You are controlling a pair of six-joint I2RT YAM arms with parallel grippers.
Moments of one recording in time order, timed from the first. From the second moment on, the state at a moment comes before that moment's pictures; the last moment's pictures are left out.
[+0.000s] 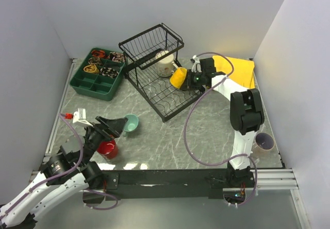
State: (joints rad) left arm -0.88 0.21 0.56 -0.44 -0.47 -0.91; right arm 0.23 1.98 1.45 -0.28 -0.52 0.30
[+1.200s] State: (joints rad) left arm -0.88 0.20 0.57 -0.49 -0.47 -0.94; right arm 0.38 2.17 1.66 -0.26 -0.02 0.06
